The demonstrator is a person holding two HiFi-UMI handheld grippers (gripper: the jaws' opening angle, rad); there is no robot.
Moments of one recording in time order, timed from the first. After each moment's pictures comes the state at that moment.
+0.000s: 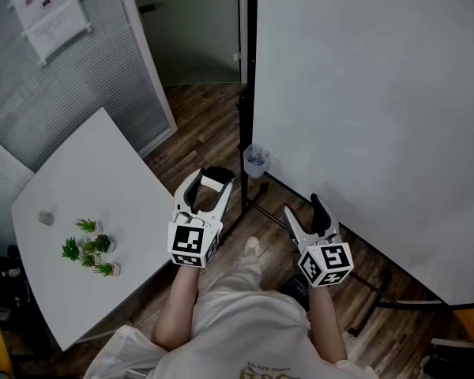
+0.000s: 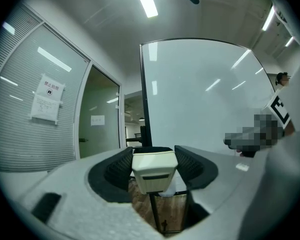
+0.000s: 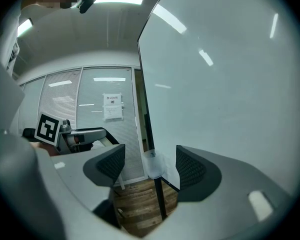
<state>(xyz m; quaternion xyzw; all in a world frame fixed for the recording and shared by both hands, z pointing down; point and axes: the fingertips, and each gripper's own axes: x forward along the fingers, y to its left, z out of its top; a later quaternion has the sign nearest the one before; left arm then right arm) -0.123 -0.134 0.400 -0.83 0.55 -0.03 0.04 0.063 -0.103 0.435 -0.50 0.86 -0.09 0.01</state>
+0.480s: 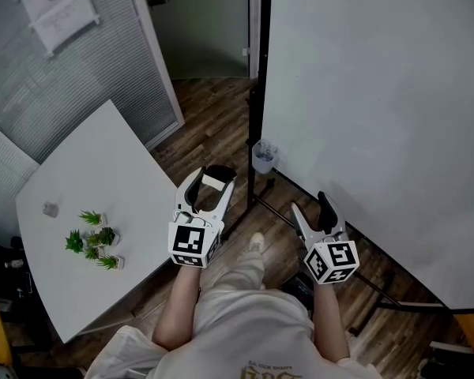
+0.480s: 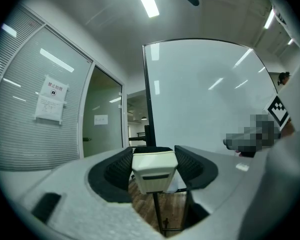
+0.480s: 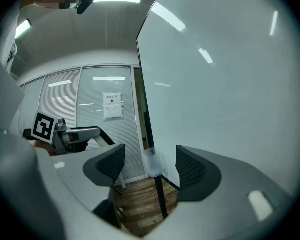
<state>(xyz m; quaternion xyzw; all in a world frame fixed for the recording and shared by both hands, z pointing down) -0.138 -0.123 0.400 -0.83 0.56 -0.03 0.04 0.062 -0.105 0.442 -0.50 0.86 -0.10 0.01</state>
